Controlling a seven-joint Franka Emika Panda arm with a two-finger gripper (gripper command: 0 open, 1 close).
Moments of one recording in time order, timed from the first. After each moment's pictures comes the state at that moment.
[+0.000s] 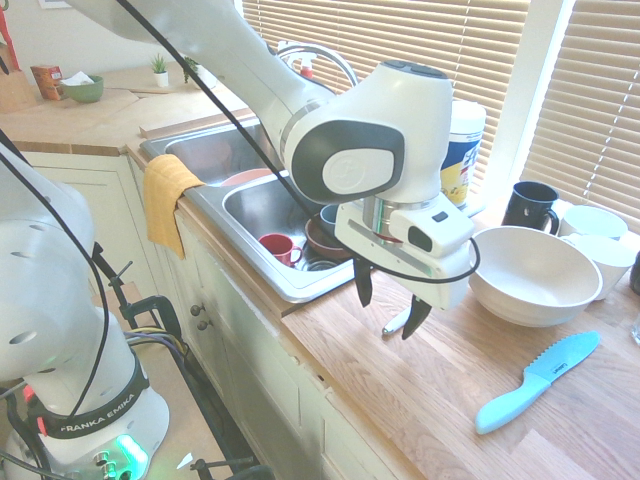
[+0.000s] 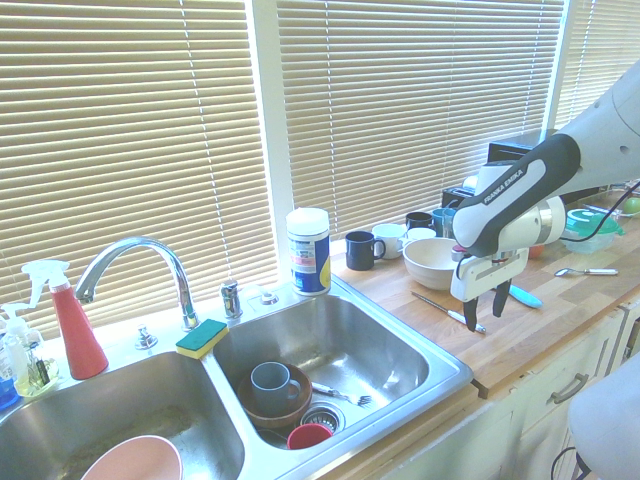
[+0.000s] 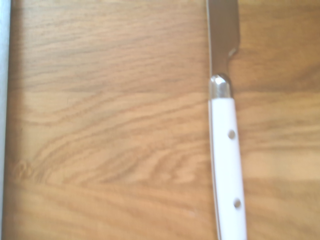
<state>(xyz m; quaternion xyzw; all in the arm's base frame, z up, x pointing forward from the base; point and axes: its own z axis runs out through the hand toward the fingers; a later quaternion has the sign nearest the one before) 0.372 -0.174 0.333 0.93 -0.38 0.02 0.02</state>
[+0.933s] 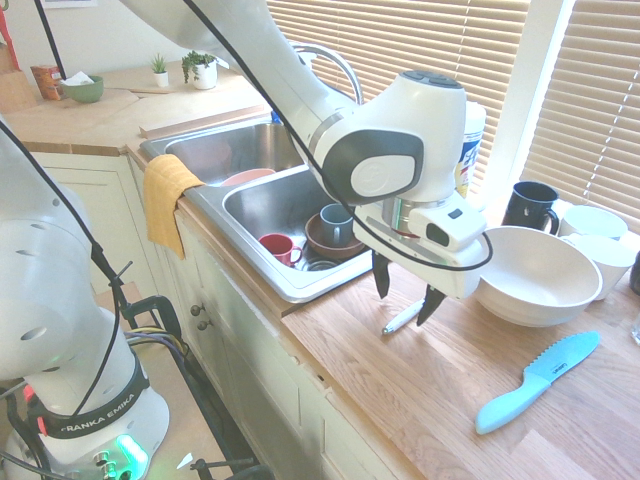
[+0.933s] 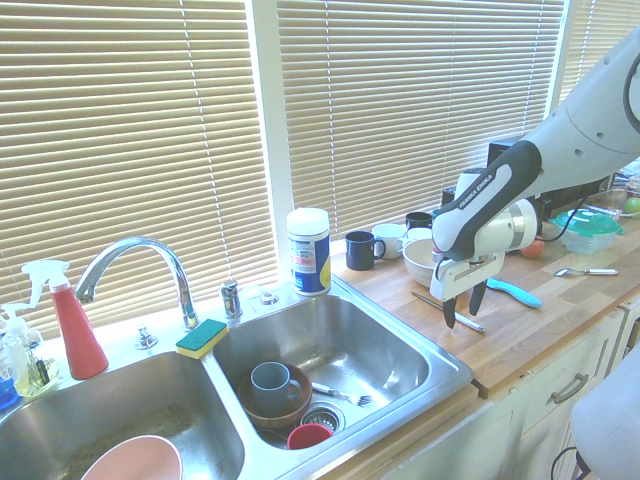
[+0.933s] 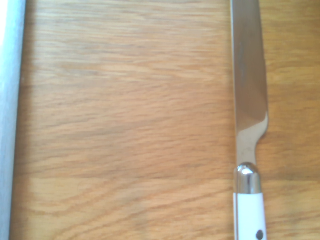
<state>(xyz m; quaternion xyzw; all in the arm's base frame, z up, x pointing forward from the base) 0.411 -0.170 0.322 0.93 -0.38 0.03 0.01</state>
